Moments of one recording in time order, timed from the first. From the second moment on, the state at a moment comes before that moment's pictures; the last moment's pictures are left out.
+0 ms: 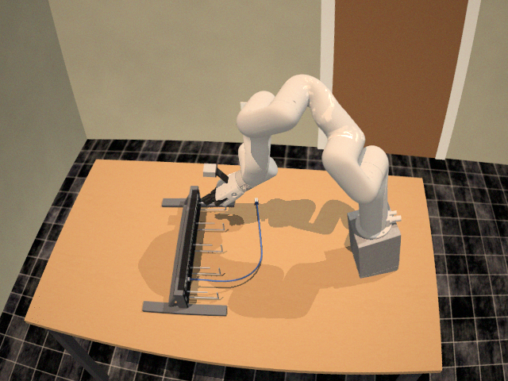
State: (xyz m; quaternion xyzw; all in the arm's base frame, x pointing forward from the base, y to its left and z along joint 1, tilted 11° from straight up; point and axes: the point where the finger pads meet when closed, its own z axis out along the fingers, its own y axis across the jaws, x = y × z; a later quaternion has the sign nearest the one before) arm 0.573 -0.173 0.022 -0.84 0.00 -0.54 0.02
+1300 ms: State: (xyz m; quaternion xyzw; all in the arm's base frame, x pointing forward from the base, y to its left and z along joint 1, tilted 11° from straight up) arm 0.527 -0.175 0.042 -0.84 0.00 -0.54 0.02
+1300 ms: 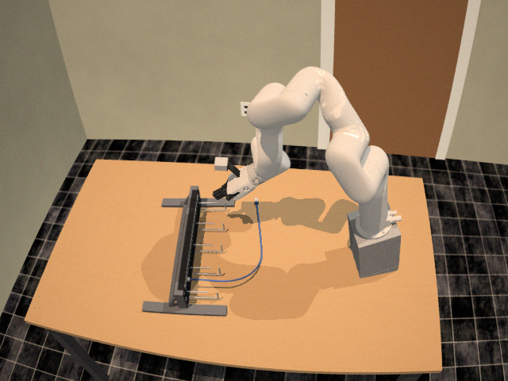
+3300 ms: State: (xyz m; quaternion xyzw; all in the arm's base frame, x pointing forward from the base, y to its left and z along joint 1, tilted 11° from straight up) arm 0.396 -0.189 -0.017 -0.84 -0.48 -0.27 0.02
